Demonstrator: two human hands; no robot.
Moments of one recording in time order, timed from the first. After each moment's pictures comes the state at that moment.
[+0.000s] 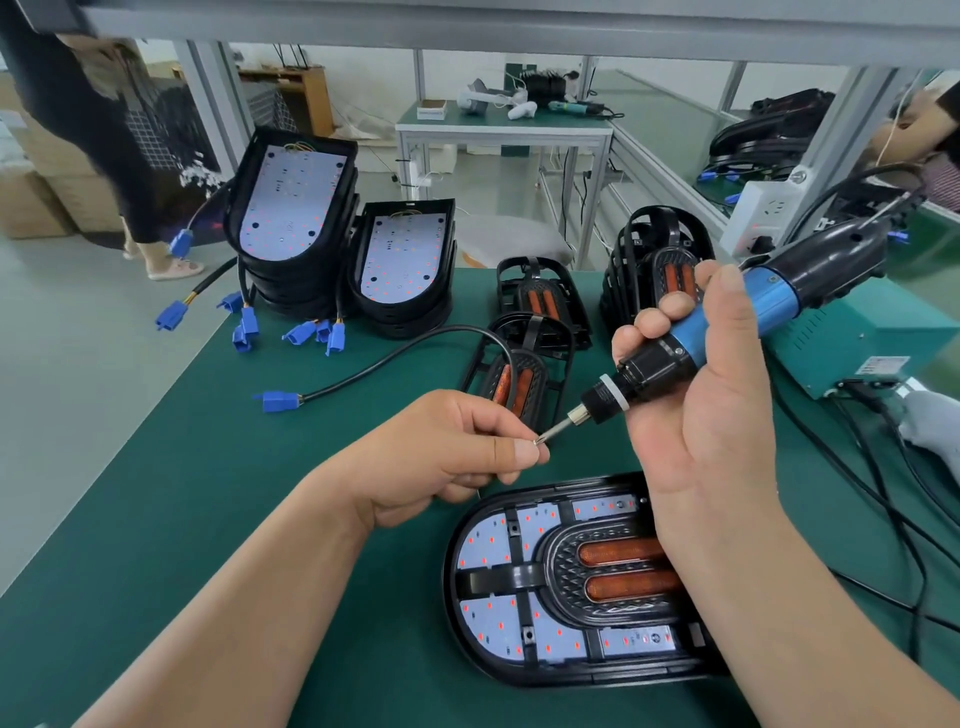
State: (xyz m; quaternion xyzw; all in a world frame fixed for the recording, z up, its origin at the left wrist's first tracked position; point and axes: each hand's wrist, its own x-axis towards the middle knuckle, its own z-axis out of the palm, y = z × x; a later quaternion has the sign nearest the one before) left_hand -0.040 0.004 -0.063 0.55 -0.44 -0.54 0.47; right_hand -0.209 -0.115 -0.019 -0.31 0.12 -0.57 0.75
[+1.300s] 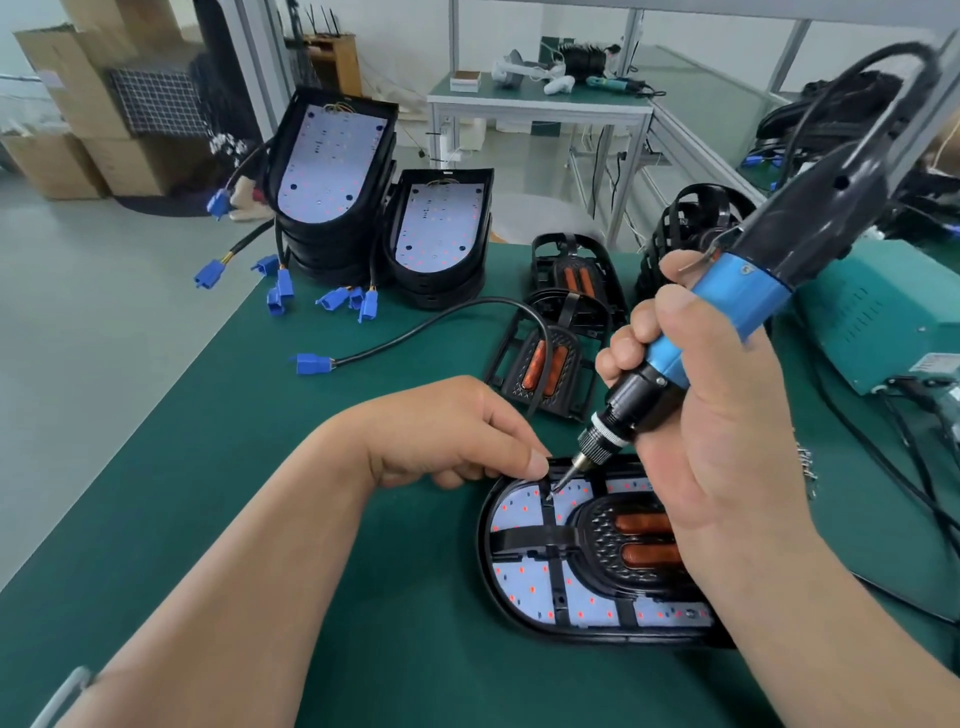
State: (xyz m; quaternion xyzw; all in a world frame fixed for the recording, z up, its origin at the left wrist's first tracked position) left_hand -0.025 0.019 -0.055 0.63 -0.47 -0.54 0.31; right_hand -0.208 -0.081 -0.019 -0.49 0.11 -0.47 0.73
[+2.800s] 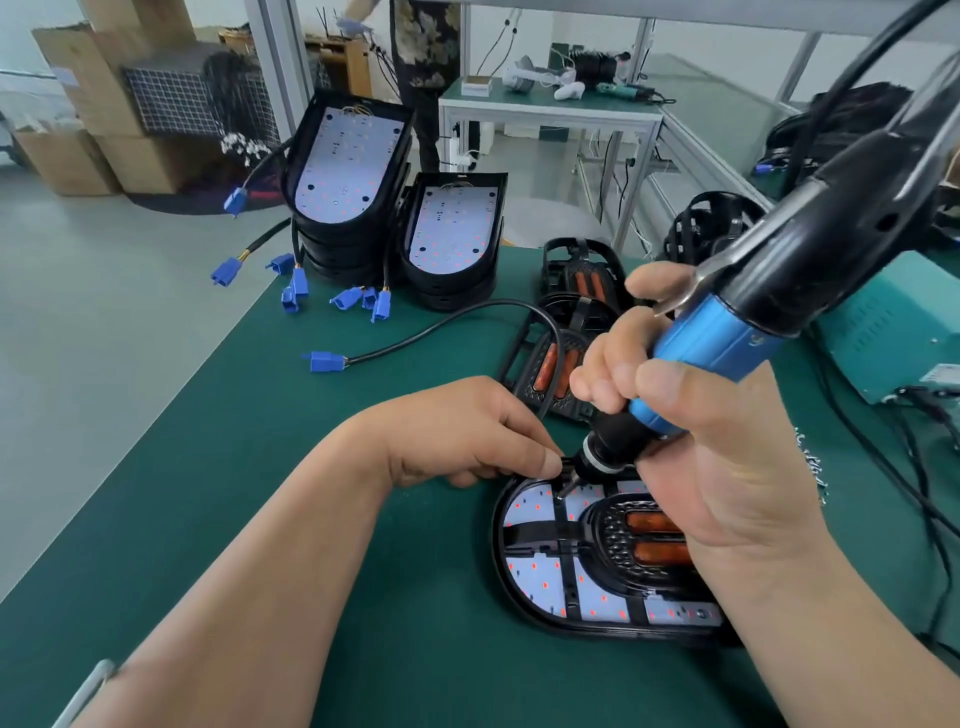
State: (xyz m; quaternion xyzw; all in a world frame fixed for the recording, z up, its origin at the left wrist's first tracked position) left_hand -0.028 0.020 -0.056 0.63 -0.48 -0.51 0.33; right_hand -0.212 -0.078 -0.022 -0.60 -0.03 -0.38 0.70
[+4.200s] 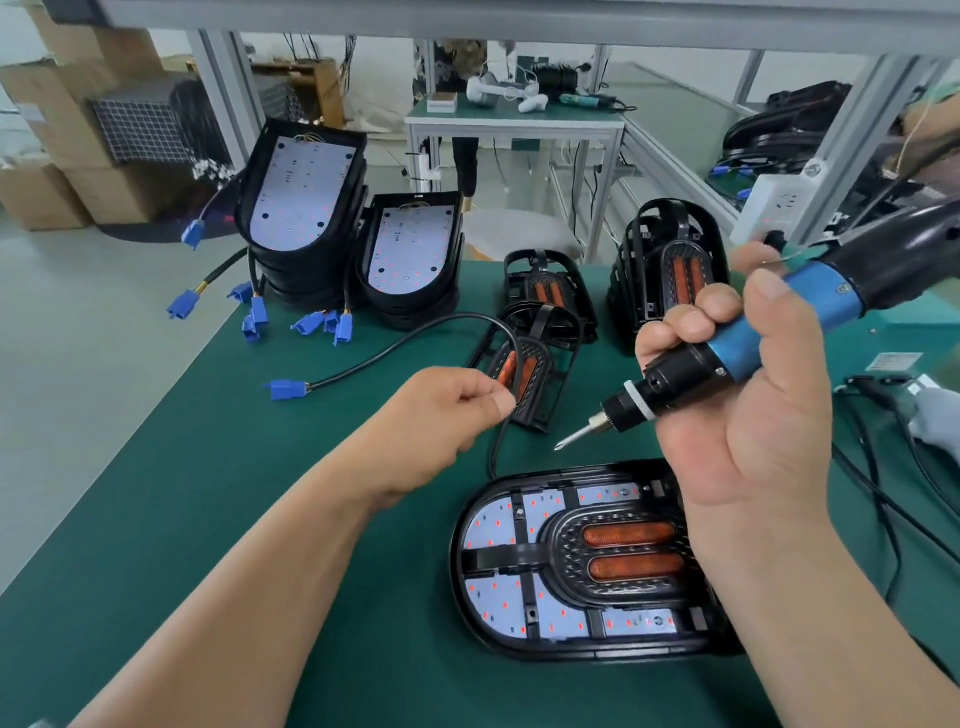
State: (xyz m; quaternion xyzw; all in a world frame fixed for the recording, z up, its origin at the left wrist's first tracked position) left_hand -0.038 0.001 -0.067 0.68 -0.43 -0.34 0.48; right_hand -0.233 -0.114 -0.013 -0.35 0.04 -0.52 0.78
